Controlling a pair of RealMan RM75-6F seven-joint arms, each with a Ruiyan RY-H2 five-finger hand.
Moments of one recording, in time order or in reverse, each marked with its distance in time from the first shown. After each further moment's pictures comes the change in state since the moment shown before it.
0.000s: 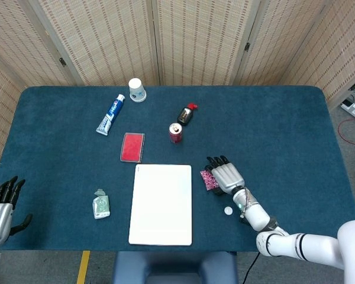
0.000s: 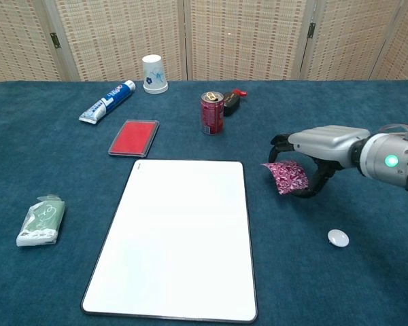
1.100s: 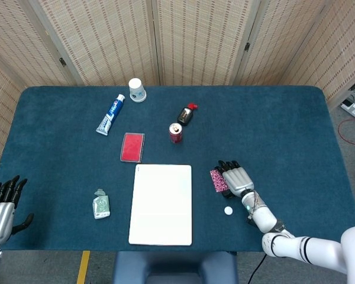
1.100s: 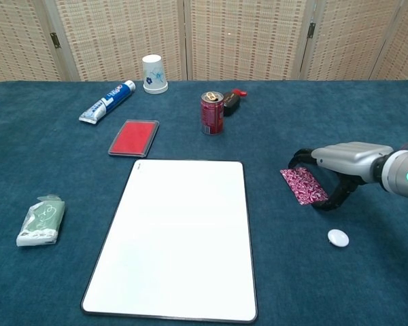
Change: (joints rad) left arm -0.008 -0.005 -0.001 -0.001 -0.003 -0.010 0.009; right arm -0.071 -0.004 -0.018 0.071 0.028 -0.035 0.023
